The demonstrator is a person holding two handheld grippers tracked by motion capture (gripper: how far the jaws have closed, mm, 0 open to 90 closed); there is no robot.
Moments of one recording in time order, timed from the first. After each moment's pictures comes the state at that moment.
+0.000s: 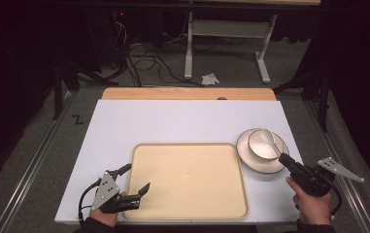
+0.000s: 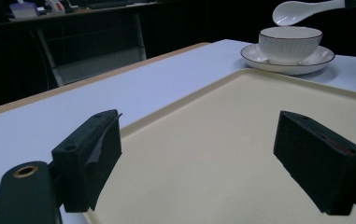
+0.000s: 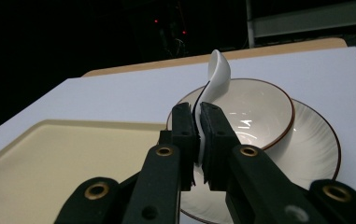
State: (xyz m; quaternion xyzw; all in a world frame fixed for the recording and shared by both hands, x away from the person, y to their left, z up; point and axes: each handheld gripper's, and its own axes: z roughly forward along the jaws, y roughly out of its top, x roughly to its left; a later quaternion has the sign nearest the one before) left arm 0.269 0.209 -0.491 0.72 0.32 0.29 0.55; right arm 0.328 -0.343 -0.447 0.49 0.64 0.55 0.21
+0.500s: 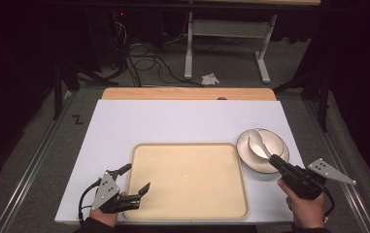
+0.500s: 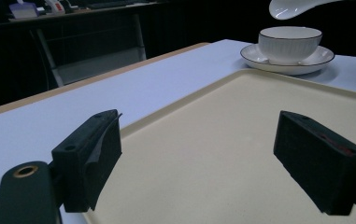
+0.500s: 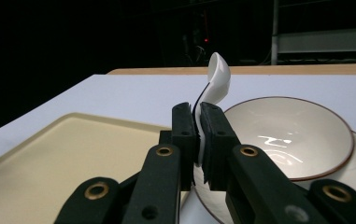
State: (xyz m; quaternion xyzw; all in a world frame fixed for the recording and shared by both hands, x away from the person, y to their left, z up) left arm 0.269 0.209 -0.491 0.72 0.32 0.29 0.55; right arm 0.317 -0.315 -0.439 0.43 0.67 0.57 0.22
